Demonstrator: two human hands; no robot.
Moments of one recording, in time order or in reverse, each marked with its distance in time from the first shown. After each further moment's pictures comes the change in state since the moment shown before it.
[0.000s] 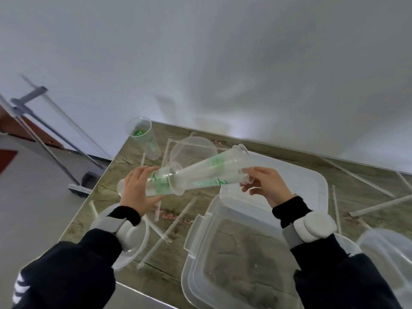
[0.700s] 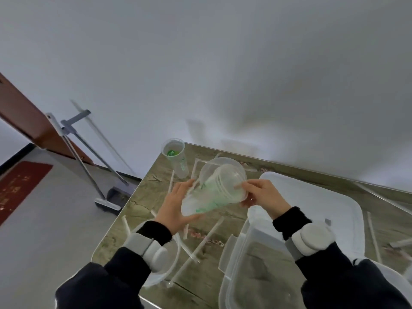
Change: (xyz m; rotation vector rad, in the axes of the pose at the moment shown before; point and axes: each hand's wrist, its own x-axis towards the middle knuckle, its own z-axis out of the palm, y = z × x) left_hand -0.005 0.025 -0.044 -0.340 -0.155 0.026; right_hand 0.008 -0.024 0.080 -0.166 -0.157 -0.093
